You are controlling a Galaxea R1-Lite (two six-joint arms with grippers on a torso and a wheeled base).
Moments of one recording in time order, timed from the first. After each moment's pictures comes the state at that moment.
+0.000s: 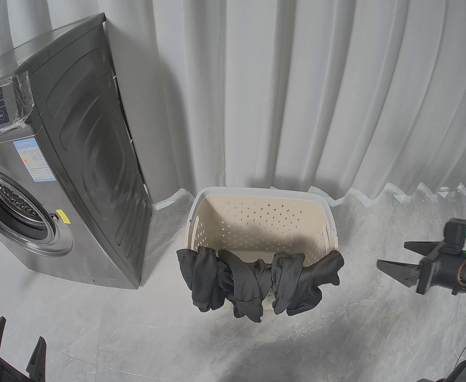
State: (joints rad) left arm 0.00 0.02 -0.02 0.00 0.00 -0.01; right arm 0.26 1.23 -0.33 -0.53 0.25 0.08
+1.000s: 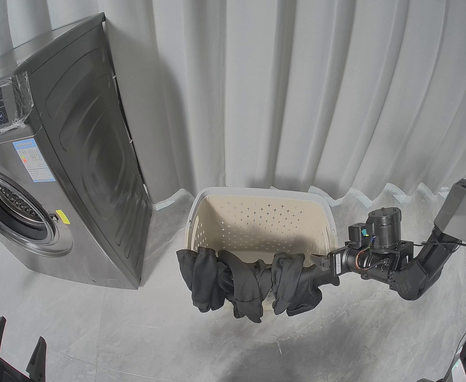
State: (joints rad) left arm 0.00 0.02 -0.02 0.00 0.00 -0.01; right arm 0.36 2.10 -0.64 -0.94 -0.04 0.03
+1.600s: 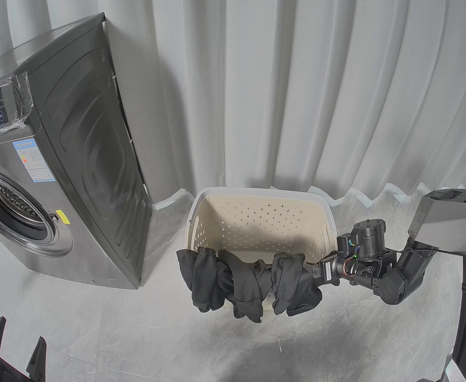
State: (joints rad) left arm 0.00 0.02 -0.02 0.00 0.00 -0.01; right arm 0.35 2.28 -0.71 -1.02 -0.06 -0.01
